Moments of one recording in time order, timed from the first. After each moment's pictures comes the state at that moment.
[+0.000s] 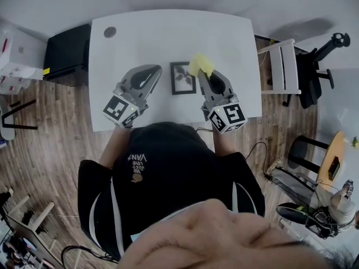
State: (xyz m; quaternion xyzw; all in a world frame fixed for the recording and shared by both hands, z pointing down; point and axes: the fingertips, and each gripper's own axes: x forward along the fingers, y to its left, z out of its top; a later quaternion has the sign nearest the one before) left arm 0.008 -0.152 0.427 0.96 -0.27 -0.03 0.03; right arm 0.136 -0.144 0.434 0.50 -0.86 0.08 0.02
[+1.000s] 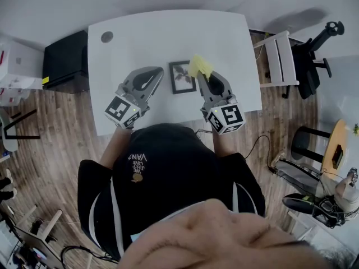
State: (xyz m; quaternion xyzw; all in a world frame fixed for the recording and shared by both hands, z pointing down) left arm 0.014 -0.147 0.421 0.97 -0.22 -0.02 0.04; right arm 0.133 -0.133 0.428 0.54 -0.84 0.07 0.04
